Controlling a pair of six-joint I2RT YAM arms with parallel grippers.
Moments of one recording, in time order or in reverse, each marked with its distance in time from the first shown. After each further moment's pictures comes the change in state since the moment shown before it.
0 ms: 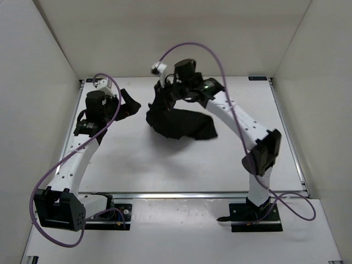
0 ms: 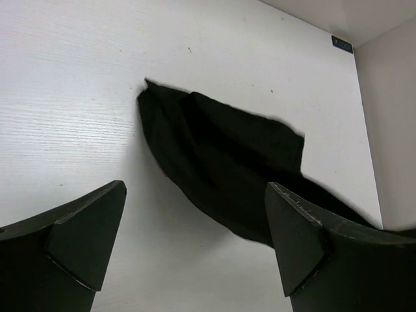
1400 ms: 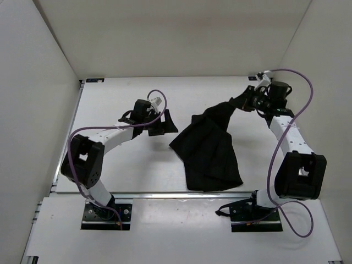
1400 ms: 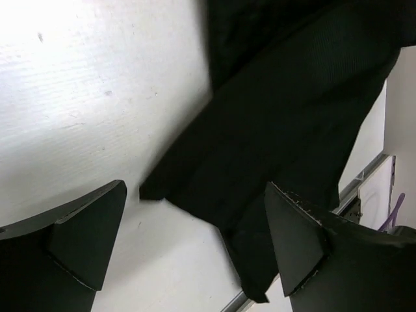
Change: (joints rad) left arm -0.304 0.431 -0.011 0.167 0.168 -0.048; right arm -0.764 -0.472 -0.849 0.614 -0.127 0.373
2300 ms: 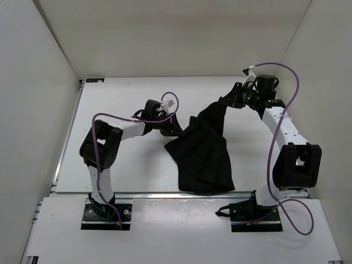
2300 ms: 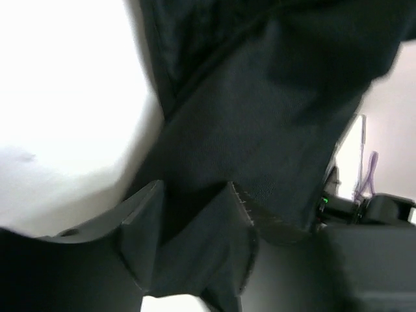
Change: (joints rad) left arm -0.031 0.303 0.120 0.155 0.234 -0.013; right arm 0.074 0.082 0.101 -0.136 -0.006 -0.040
